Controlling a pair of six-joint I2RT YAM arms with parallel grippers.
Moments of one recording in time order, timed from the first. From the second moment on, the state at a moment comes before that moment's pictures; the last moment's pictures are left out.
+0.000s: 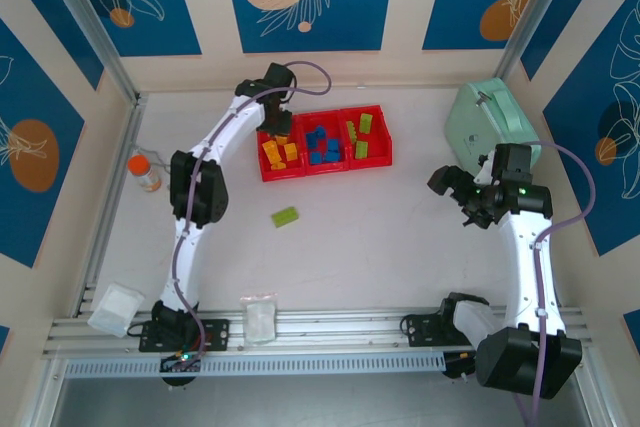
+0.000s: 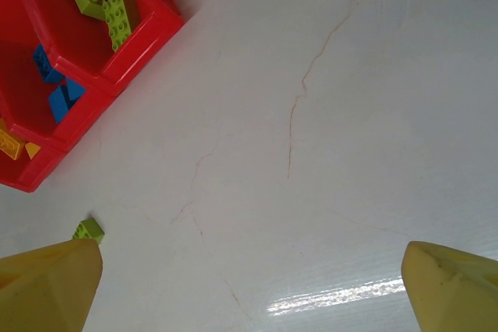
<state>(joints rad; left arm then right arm) -0.41 2.36 2.30 -1.06 -0.16 -0.16 -0.21 1.00 1.00 -1.04 -0.34 0.44</state>
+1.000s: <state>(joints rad) -0.41 1.78 1.43 -0.95 0.14 -0.27 -0.09 1.17 1.03 -1.02 -0.38 0.48</state>
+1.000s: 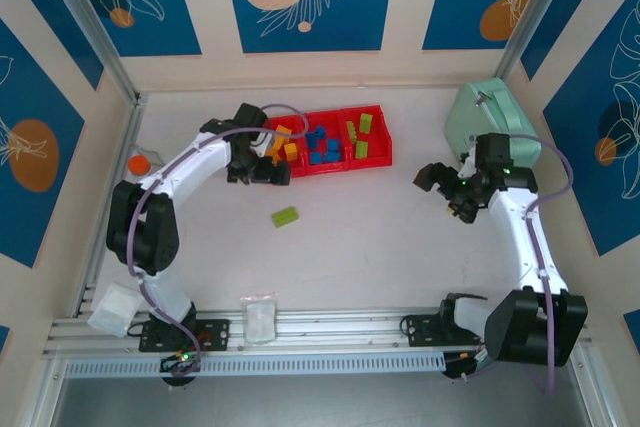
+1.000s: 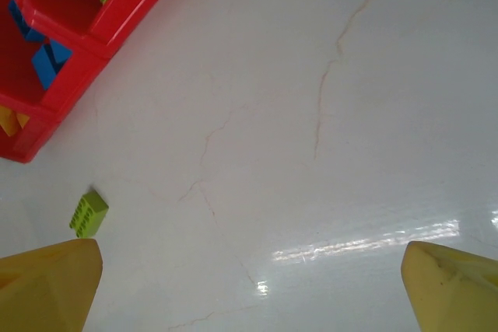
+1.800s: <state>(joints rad) -0.61 2.02 1.60 -1.14 0.14 0.09 0.12 1.24 1.11 -0.97 -0.27 0.45</state>
